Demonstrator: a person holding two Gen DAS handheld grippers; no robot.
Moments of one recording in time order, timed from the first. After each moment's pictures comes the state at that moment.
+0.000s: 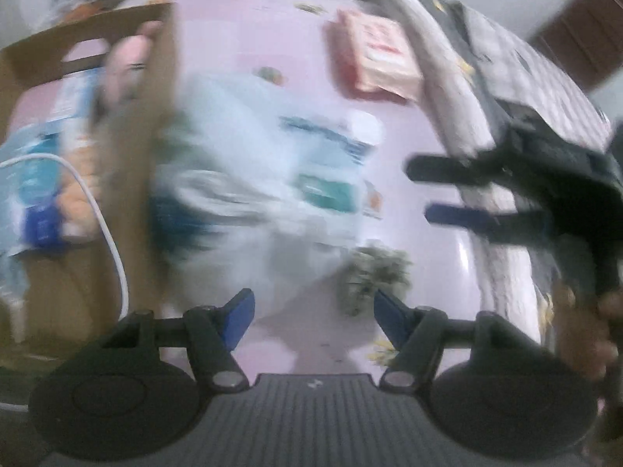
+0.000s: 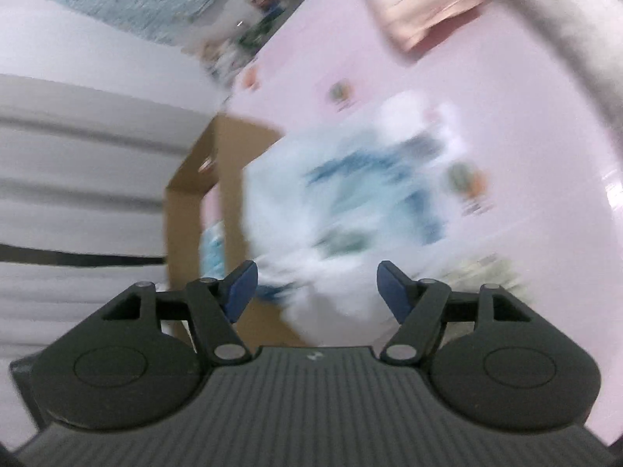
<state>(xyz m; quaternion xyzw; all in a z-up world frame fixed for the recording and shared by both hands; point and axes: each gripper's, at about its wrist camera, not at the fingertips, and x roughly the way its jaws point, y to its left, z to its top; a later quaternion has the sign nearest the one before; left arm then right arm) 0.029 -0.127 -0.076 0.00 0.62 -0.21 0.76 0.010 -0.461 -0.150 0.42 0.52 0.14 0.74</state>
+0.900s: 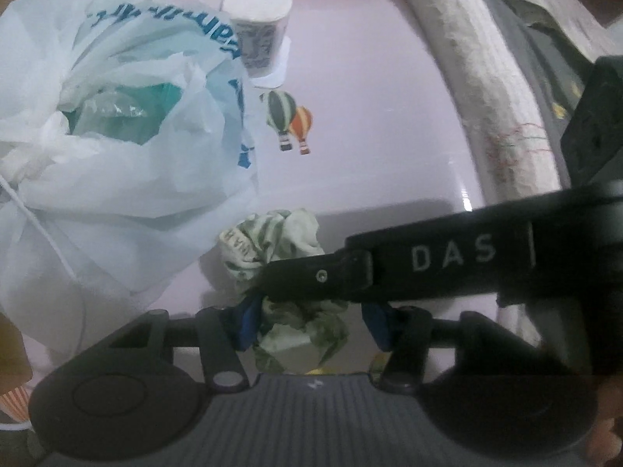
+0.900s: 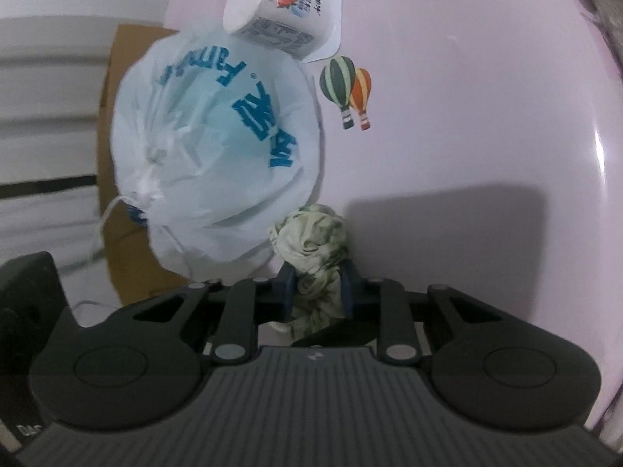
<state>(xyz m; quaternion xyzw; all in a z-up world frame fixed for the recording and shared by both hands) 0.023 -0.226 -0.189 0.05 0.67 -0.22 0.71 -0.001 -0.478 -0.274 0.38 0.63 0.20 0.65</state>
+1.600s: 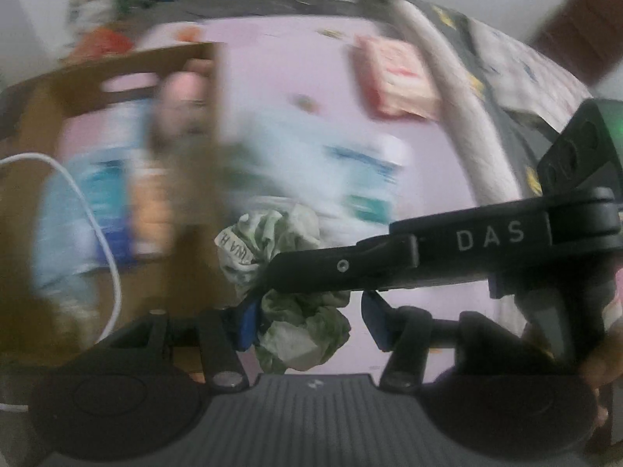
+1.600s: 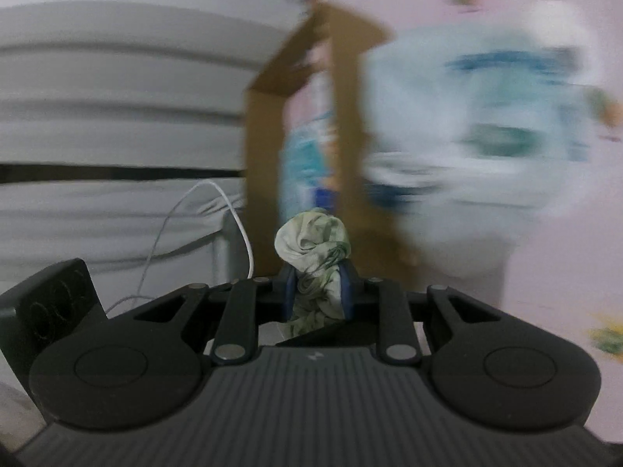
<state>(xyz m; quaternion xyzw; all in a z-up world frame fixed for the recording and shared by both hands) 0.044 -0.050 -0.017 0.03 0.61 -0.17 0.78 0.013 -0.349 -0.119 0.42 0.55 0.30 0.65</state>
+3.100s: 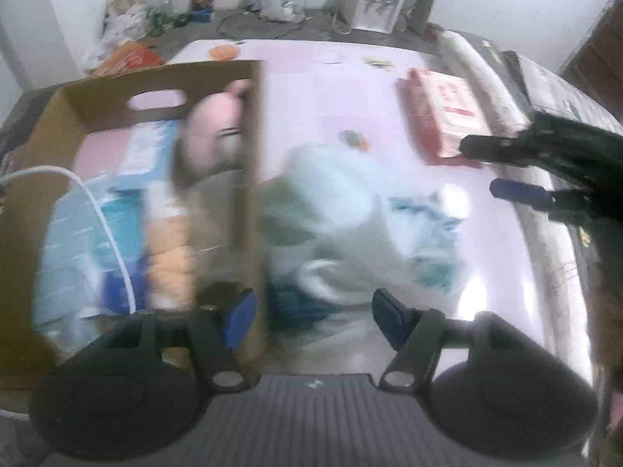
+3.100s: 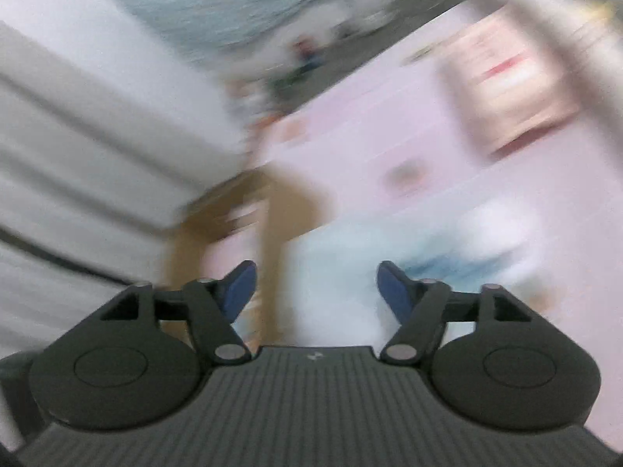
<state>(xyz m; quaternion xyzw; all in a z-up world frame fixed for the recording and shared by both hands) 0.081 -0.075 -0.068 0.03 0.56 -0.14 0.81 0.071 -0.412 -0.111 0.33 0.44 0.10 0.83</state>
